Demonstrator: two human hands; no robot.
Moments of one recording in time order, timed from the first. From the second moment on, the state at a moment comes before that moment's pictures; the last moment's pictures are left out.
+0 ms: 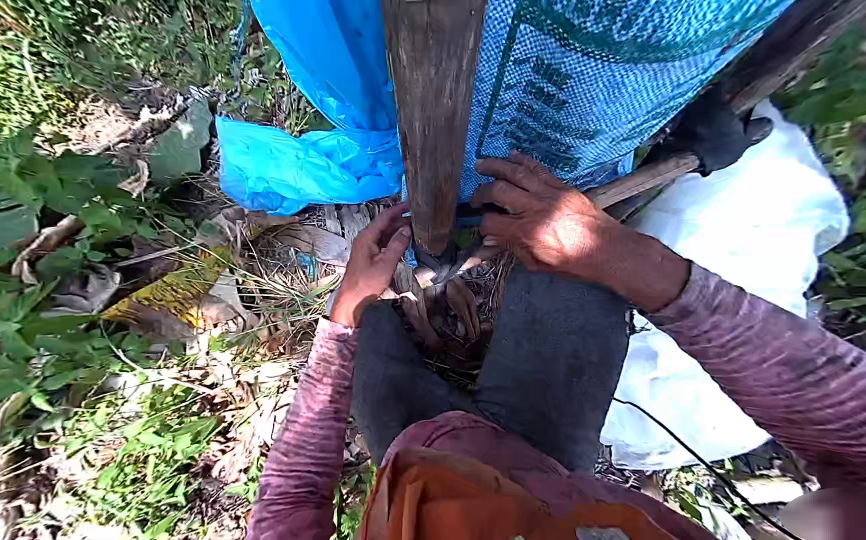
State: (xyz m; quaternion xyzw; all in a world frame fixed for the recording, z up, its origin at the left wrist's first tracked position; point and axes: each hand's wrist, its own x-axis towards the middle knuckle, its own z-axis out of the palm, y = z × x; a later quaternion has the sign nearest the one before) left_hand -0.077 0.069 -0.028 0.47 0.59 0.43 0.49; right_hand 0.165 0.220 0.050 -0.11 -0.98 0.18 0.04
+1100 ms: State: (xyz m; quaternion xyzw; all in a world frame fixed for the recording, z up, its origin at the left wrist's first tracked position) left_hand -0.048 0.048 -0.008 0.62 0.71 0.18 0.28; right_hand 0.110 0.260 0.086 -0.24 -0.97 -0.01 0.01
